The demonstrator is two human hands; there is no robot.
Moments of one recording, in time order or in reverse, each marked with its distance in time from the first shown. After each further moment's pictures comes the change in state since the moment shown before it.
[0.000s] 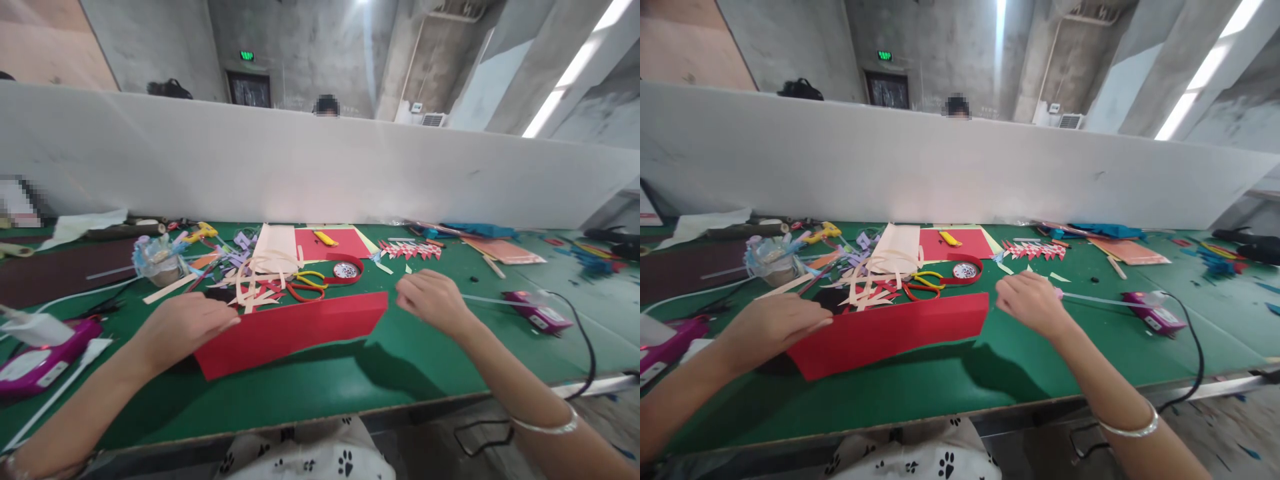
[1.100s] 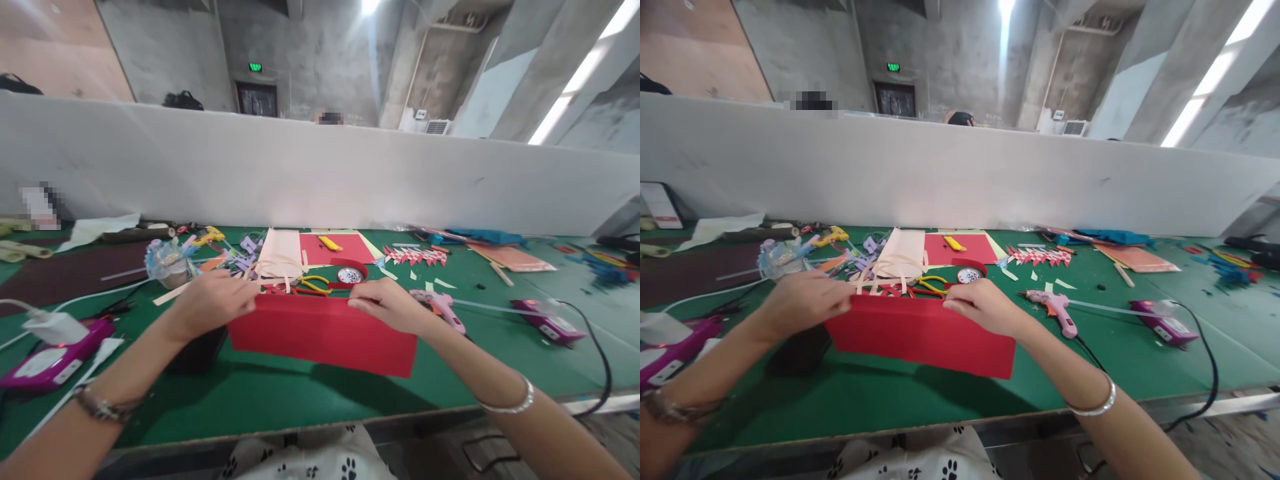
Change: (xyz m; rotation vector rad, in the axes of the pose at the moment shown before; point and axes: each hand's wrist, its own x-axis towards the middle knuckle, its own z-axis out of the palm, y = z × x) left_hand 0.038 -0.008 -0.001 0.375 0.083 0.247; right_hand 0.064 -0.039 -0.002 0.906 -0.350 0.105
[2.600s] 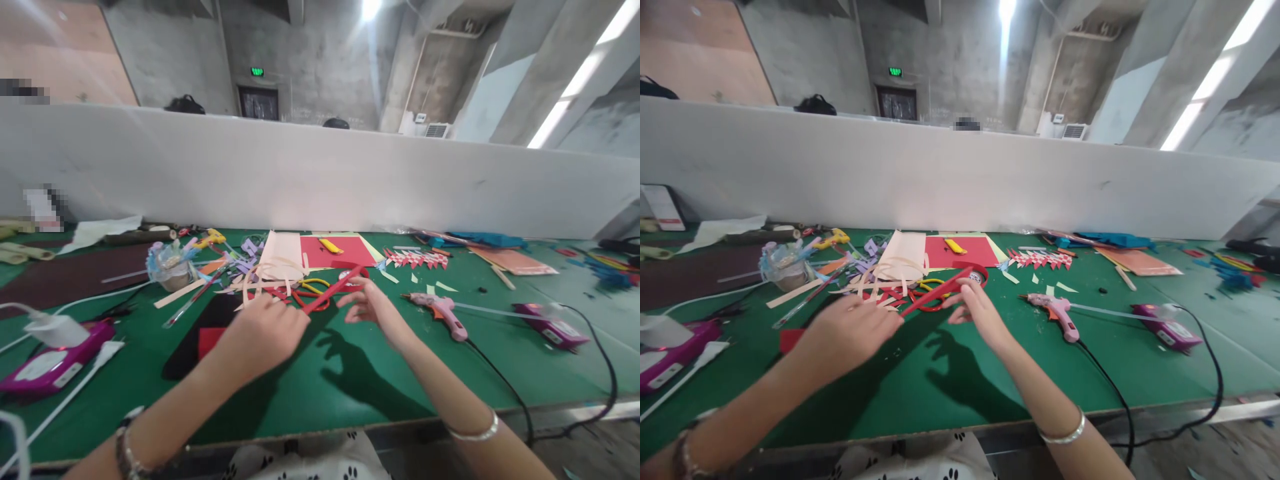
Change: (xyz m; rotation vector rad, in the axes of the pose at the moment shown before) left_hand 0.047 0.067 -0.026 0.009 -0.064 -0.068; right_hand -0.002 0.001 0.047 0.948 0.363 0.572
